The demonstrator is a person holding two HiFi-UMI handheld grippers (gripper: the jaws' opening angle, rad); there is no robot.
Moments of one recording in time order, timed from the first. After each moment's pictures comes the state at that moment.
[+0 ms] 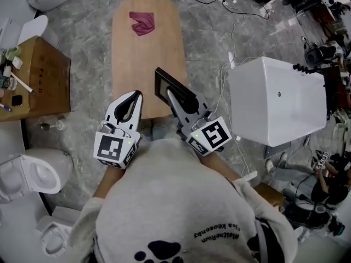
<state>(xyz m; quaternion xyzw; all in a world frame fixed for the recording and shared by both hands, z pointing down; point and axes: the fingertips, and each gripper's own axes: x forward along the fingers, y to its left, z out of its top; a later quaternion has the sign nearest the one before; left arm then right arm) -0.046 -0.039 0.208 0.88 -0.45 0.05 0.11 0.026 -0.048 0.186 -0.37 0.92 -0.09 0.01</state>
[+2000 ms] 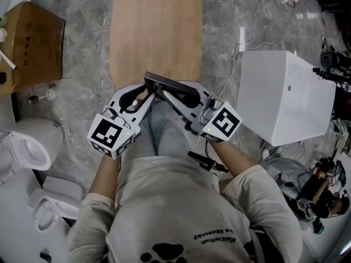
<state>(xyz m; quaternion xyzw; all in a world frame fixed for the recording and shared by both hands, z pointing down) -0.039 -0.053 0.347 0.89 -0.35 0.10 0.26 -0.020 -0.061 0.299 -0.17 0.97 -0.19 0.00</state>
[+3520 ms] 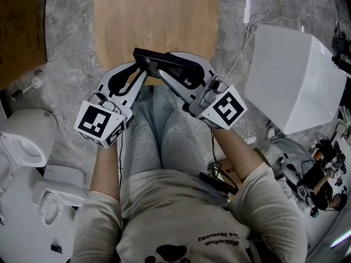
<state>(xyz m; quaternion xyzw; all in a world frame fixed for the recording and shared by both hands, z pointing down) -0.055 -0.071 0.487 0.88 -0.36 0.10 0.30 -0.022 -0.090 0.440 -0.22 0.95 -0.20 -0.02</state>
